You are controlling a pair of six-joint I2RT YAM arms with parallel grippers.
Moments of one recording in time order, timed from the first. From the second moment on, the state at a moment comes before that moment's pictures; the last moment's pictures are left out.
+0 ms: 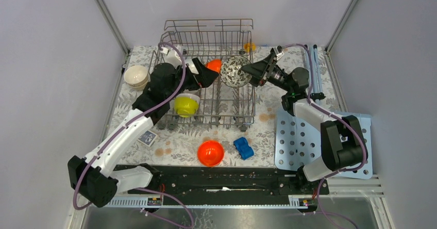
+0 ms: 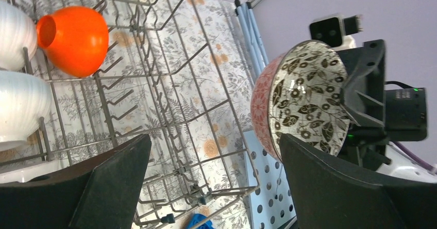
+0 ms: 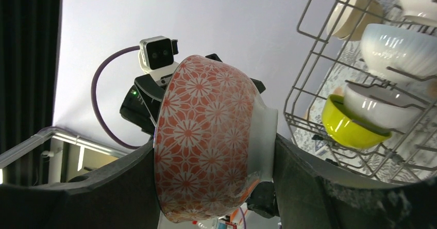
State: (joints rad) left arm -0.52 1.18 1.09 -0.11 0.13 -0.68; right arm 0.26 1.53 0.86 0.99 -0.84 1.52
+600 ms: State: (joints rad) left arm -0.64 1.17 1.10 -0.07 0.24 -0.55; right arm 0.27 1.40 0.76 1.00 -0.86 1.51
